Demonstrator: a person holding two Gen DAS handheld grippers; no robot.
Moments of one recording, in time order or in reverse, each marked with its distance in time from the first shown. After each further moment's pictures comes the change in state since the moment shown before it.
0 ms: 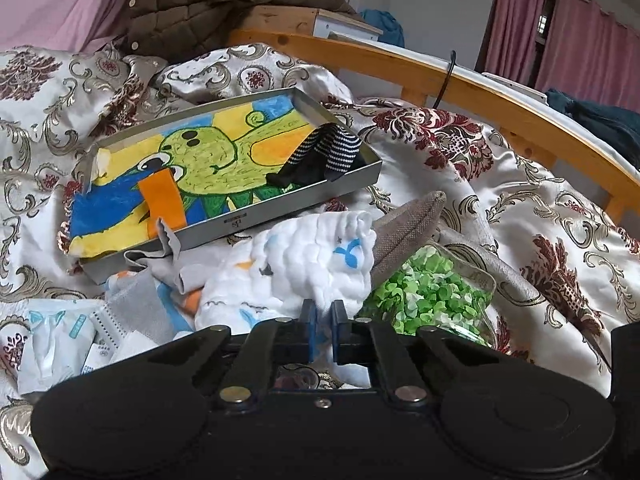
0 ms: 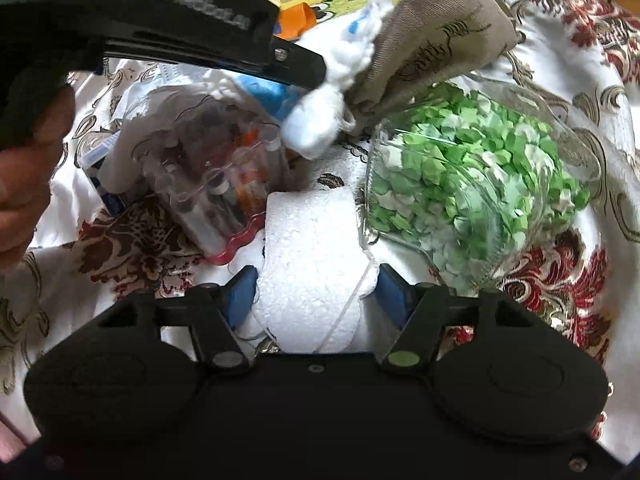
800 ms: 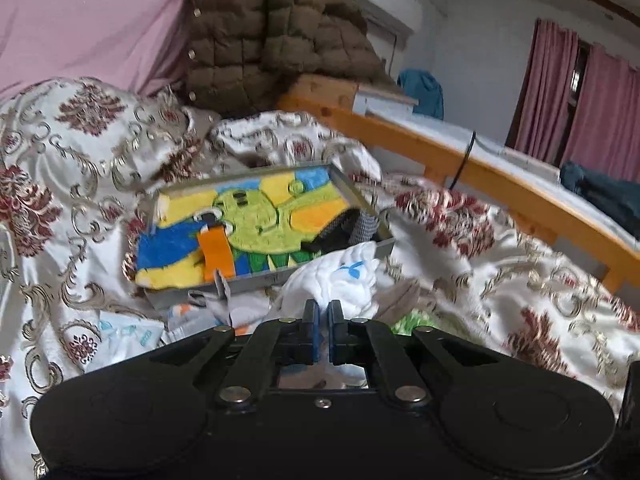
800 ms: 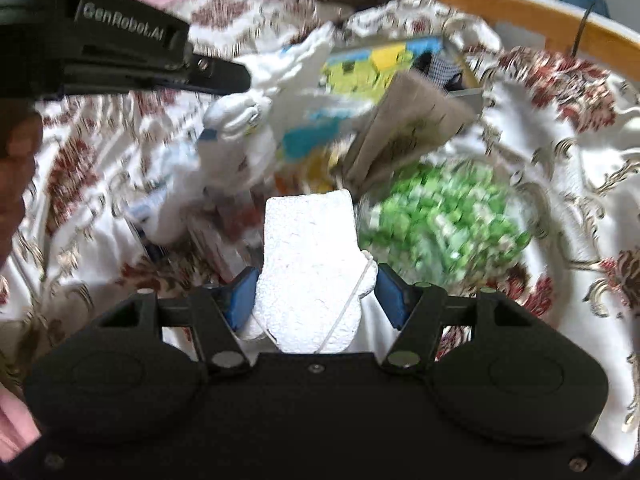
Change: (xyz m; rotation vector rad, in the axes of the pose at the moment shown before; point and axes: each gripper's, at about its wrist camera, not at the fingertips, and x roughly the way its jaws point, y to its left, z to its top) left arm -0.094 -0.017 0.014 -0.103 -0.184 0.105; right arm -0.087 -0.008 -0.005 0.016 -0.228 0.028
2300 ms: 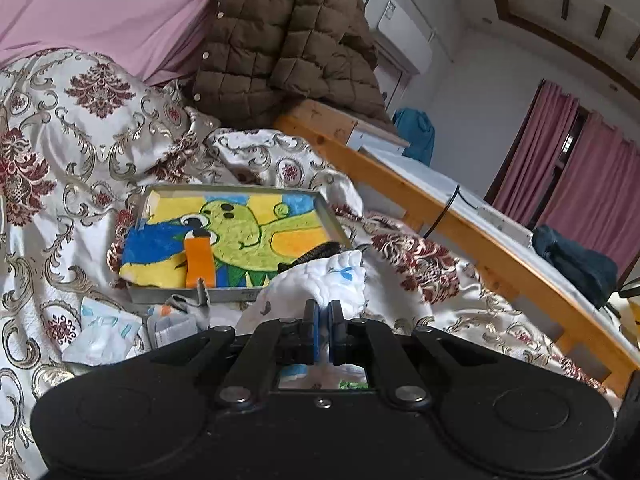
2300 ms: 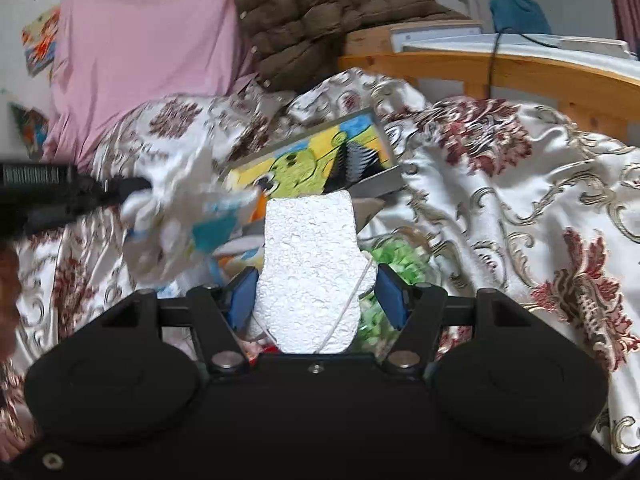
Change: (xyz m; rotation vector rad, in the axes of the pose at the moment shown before) left arm -0.022 0.020 0.010 -0.170 -0.048 -0.104; right arm -0.069 -0.066 0.021 0.213 -0.212 -0.065
